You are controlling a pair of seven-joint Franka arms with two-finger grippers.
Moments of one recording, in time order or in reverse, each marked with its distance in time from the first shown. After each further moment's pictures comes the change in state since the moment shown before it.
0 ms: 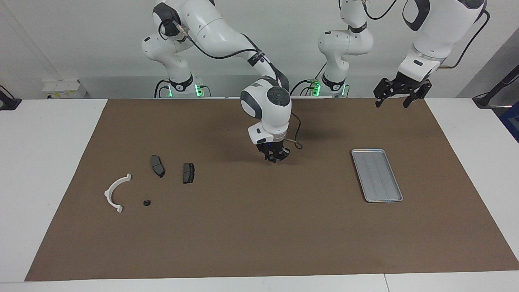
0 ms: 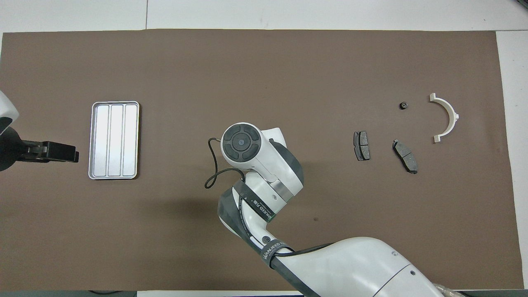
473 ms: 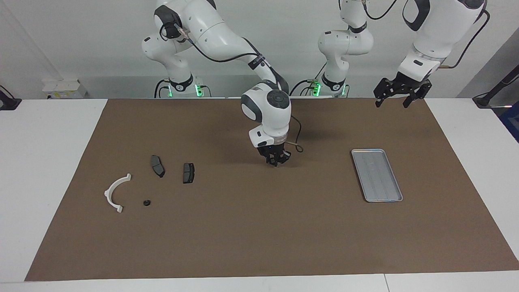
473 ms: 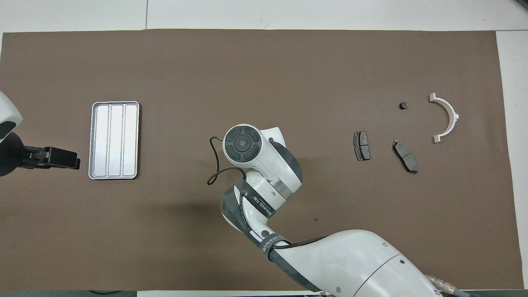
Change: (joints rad) left arm 0.000 -0.001 -0.002 0.000 0.000 -0.060 0.000; right arm -0.004 0.040 -0.002 0.000 -0.023 0.057 0.010
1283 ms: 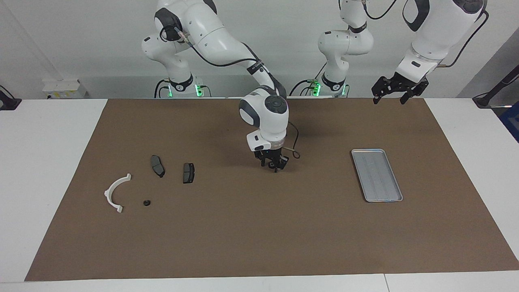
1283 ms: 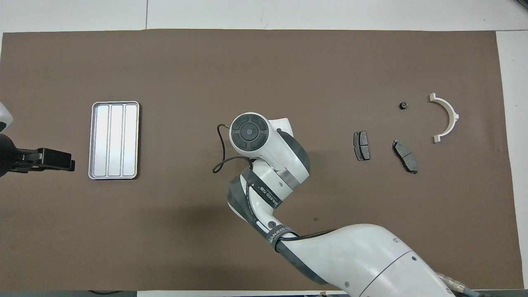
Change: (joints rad) left arm 0.000 -0.020 0.006 0.009 0.000 -0.013 -0.046; right arm -0.034 -0.003 -0.023 0.062 -0.035 -0.058 0.043
